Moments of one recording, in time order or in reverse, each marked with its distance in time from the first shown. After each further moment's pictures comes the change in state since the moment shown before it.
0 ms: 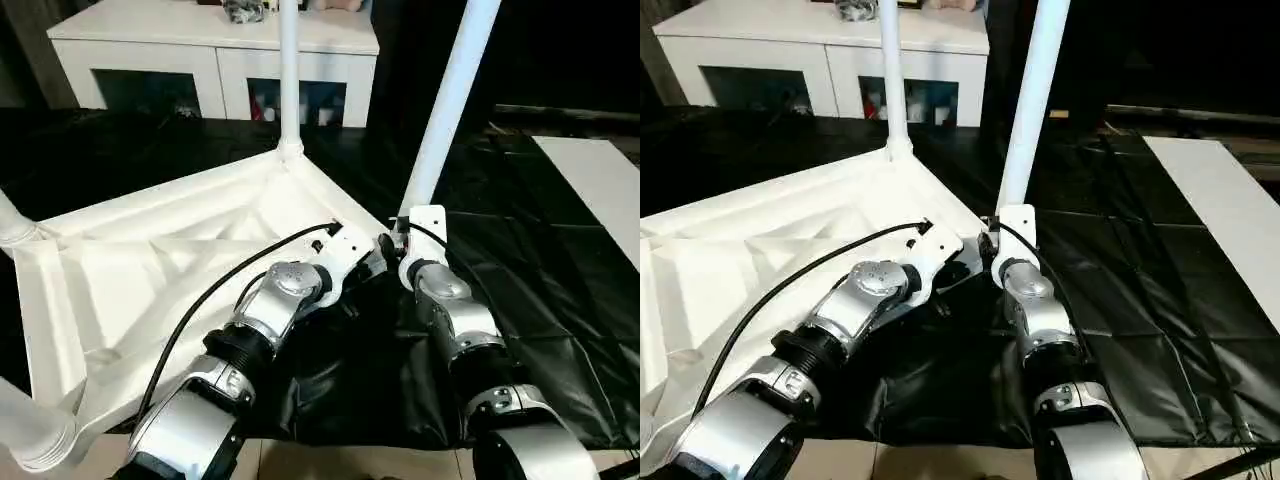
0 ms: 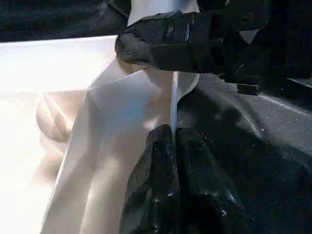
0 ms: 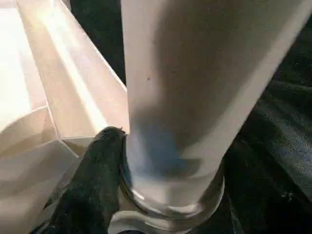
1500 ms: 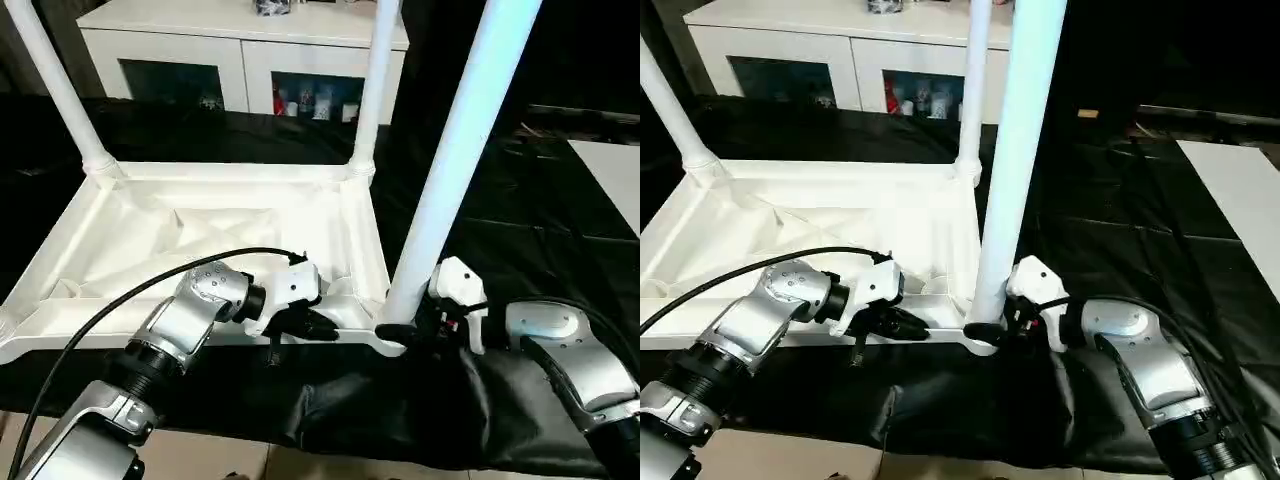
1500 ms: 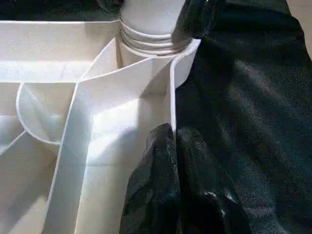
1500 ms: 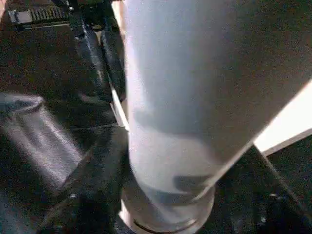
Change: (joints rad) left arm 0.174 0.377 -0.116 -0.384 -0.125 -0.048 -0.741; right arm 0.336 -0.555 0.265 -0.597 0.144 0.003 1.038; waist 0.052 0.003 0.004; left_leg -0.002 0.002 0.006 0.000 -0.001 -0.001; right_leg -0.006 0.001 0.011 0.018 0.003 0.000
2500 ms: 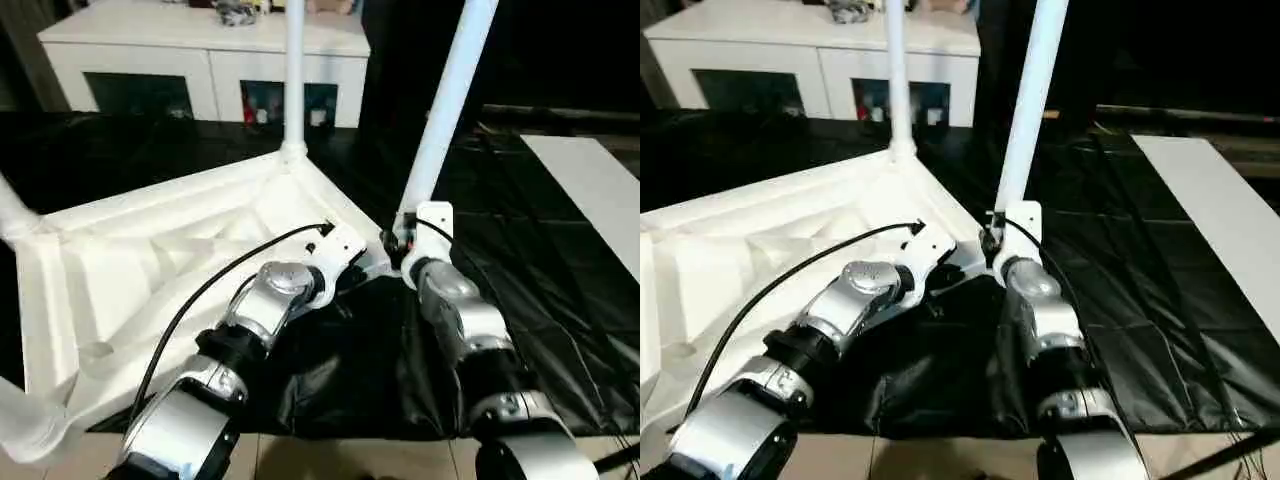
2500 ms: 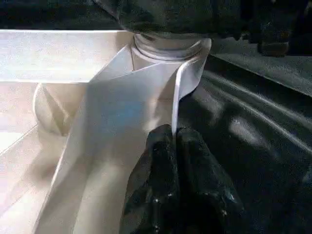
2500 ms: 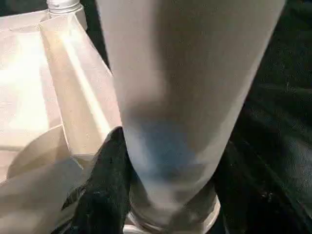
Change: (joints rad) left arm -0.176 -0.359 0.127 0.384 0.085 0.089 0.700; right arm -0.326 0.544 -0.266 0.537 -0.115 0.038 -0.995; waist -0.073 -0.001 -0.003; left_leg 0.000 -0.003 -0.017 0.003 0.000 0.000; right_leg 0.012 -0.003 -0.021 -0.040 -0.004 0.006
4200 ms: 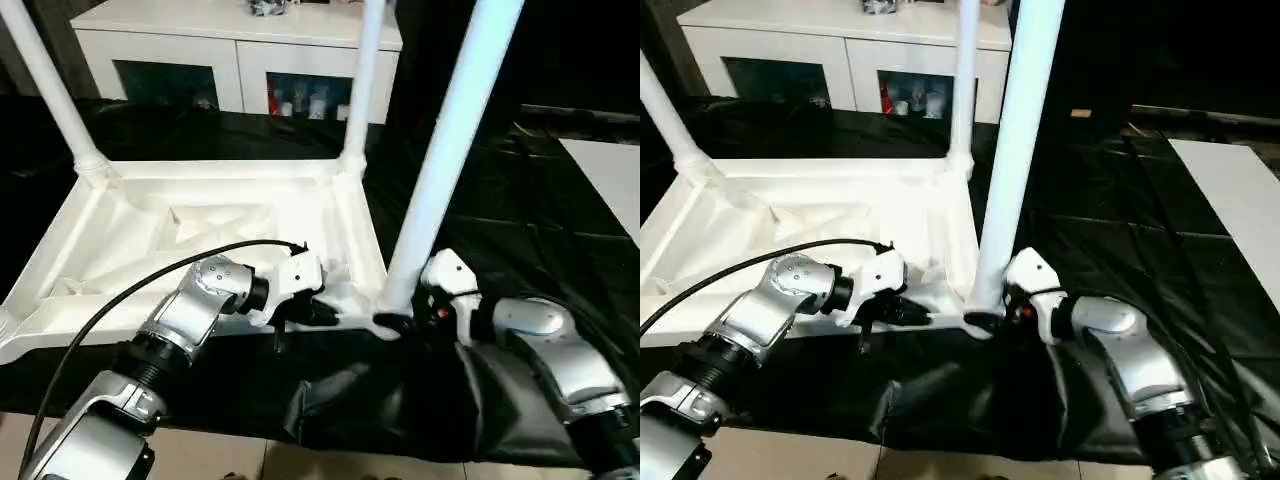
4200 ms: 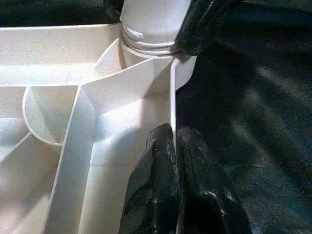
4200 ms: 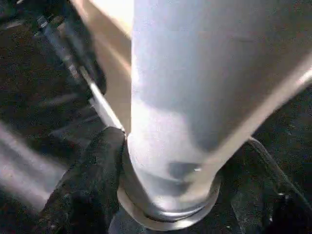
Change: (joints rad) left arm 0.133 0.314 -0.107 -0.297 -0.048 -0.127 -0.609; right arm 0.295 -0.442 0.224 -0.459 0.080 0.040 0.851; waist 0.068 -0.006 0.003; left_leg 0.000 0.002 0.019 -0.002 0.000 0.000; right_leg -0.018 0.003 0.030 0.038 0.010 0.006
